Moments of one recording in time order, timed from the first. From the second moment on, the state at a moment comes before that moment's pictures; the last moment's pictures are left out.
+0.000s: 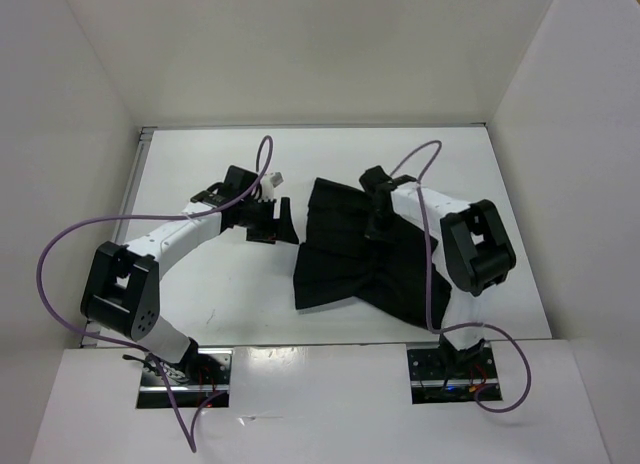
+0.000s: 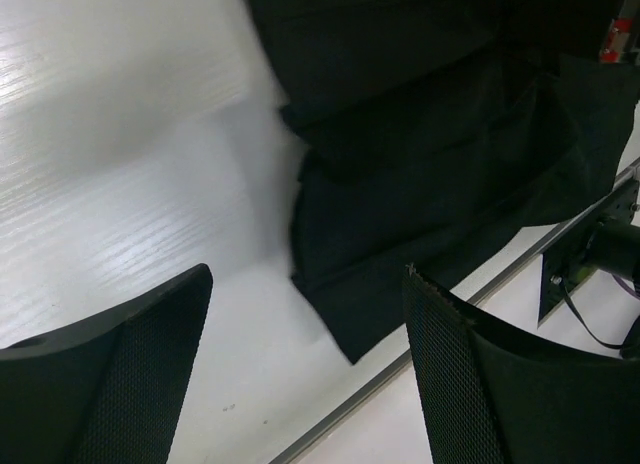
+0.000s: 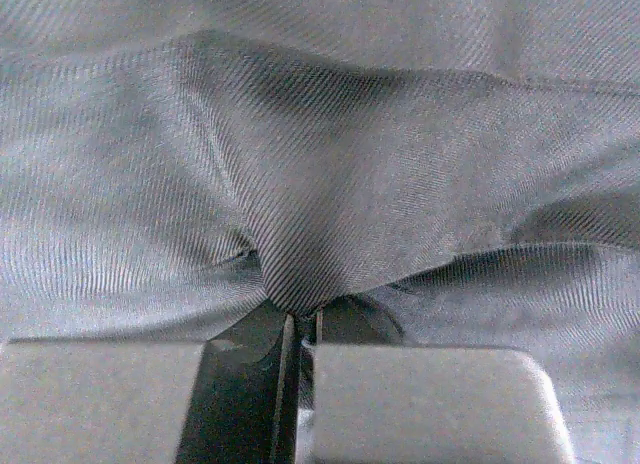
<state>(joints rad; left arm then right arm) -0.37 1.55 1.06 -0.48 0.46 -0.34 0.40 1.83 1.19 -0.76 0.07 0.72</state>
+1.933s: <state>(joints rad) -0.27 1.73 1.54 -0.58 0.38 -0.30 0.58 1.81 1.31 -0.77 0.04 0.64</state>
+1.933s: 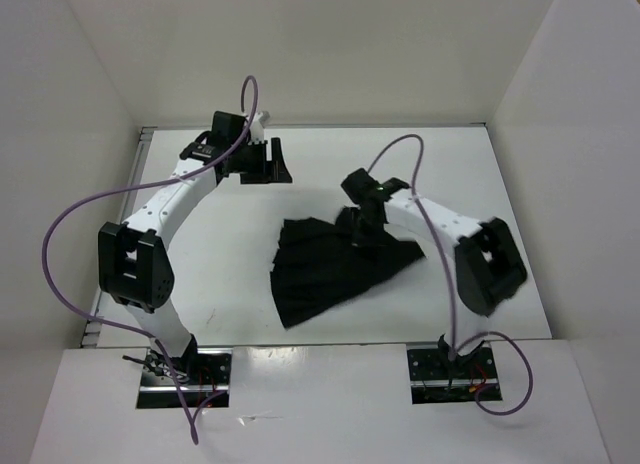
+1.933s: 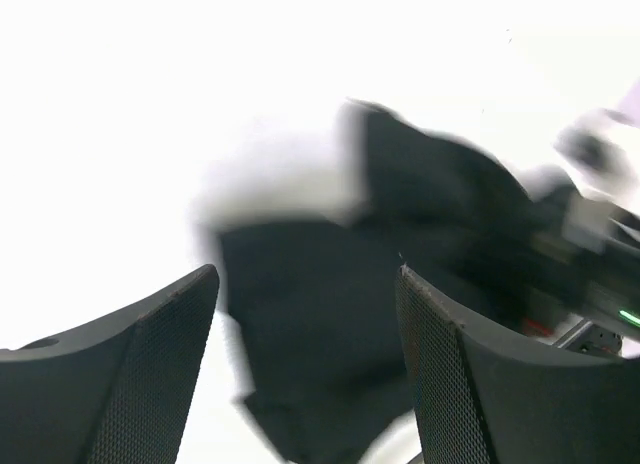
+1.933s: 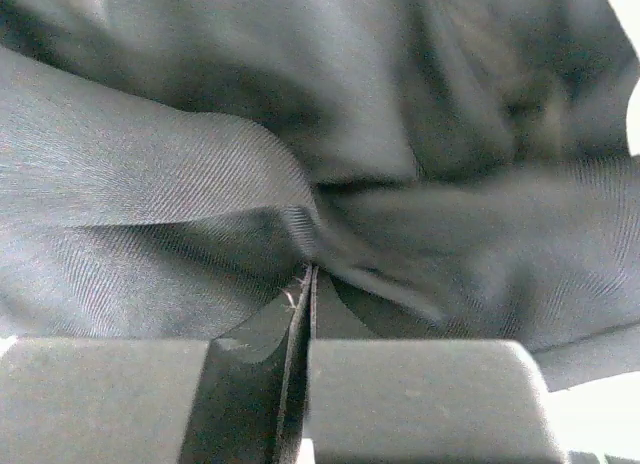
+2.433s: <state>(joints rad) -0.30 1.85 1.57 -0.56 0.46 -0.30 0.45 1.49 1.30 -1.08 0.22 0.76</state>
